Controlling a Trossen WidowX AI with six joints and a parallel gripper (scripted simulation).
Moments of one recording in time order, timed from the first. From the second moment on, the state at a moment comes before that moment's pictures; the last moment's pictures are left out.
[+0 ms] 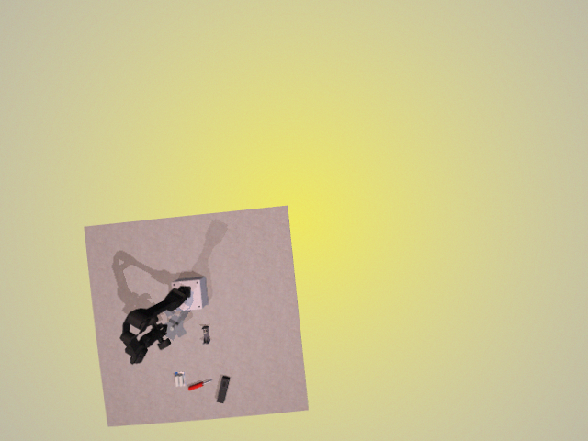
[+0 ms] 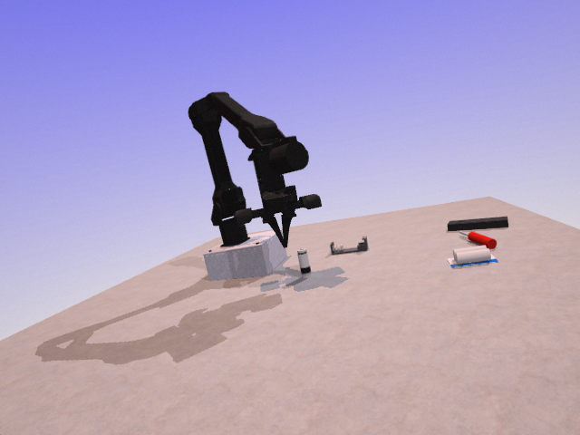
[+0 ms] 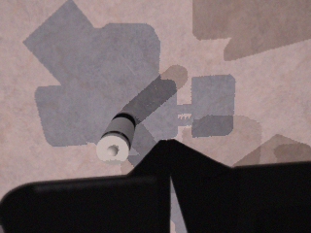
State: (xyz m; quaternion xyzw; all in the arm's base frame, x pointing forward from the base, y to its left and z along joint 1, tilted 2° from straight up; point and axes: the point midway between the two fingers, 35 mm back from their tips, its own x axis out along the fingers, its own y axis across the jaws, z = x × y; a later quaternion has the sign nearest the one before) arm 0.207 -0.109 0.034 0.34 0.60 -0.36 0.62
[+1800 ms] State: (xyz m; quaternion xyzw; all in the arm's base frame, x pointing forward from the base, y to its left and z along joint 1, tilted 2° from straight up) arm 0.249 -0.074 0.016 0.34 0.62 -0.37 0.60
